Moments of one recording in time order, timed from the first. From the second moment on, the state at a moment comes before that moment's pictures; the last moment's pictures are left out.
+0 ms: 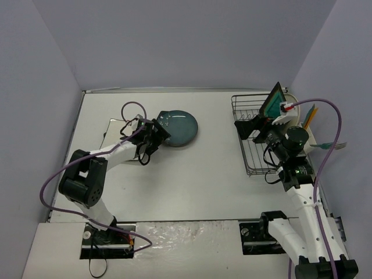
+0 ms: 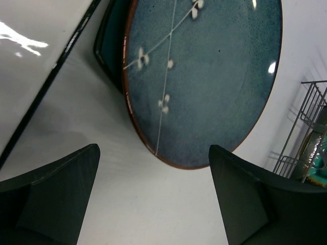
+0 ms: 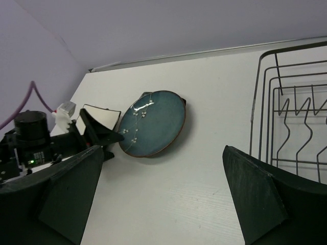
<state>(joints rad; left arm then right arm) -0.41 1.66 0.96 -0.05 -0.03 -1.08 0.08 0.80 0.79 -0.08 -0.33 0.44</state>
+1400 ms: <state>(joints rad) -0.45 1.82 0.98 0.10 -0.01 -1.29 0.10 0.72 0.71 -0.11 -0.36 0.44</state>
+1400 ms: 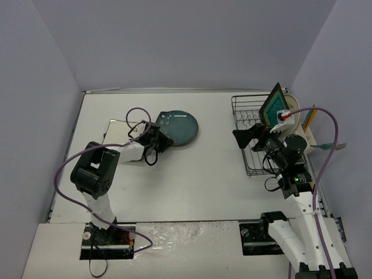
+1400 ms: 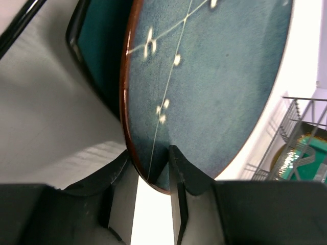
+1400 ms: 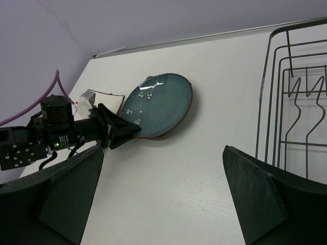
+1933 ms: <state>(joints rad) -0.45 1.69 0.92 0.07 -0.04 -1.31 0.10 0.71 0.71 -0.12 -0.37 0.44</state>
